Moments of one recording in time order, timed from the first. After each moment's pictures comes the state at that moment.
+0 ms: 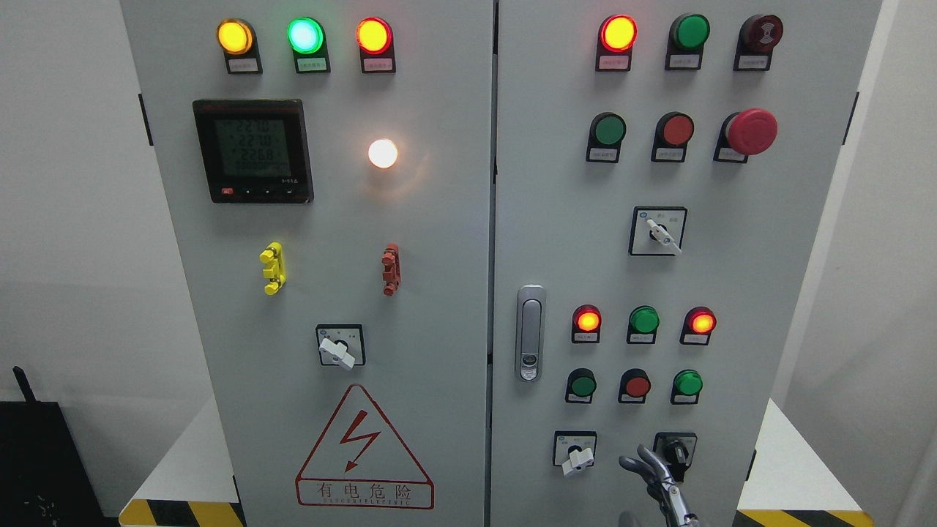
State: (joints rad) left arm 0.04 -0.10 -0.16 -0.07 0.12 -0.03 -0.02; right arm 0.12 0.13 0.05 -2.00 0.23 -0.12 0.10
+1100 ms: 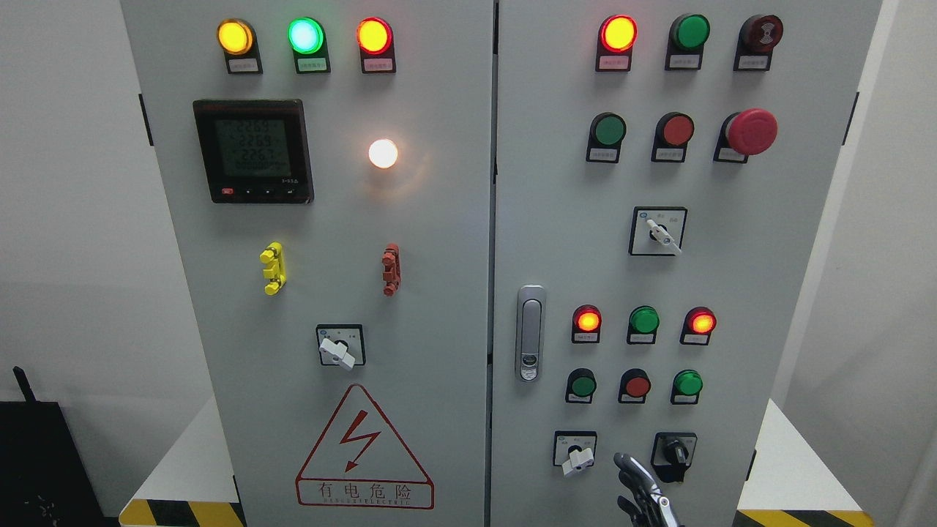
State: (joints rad) left arm 0.04 -0.10 -0.16 -0.07 0.12 -0.03 -0.02; right arm 0.15 0.13 0.07 -2.04 0.02 -0.09 0.19
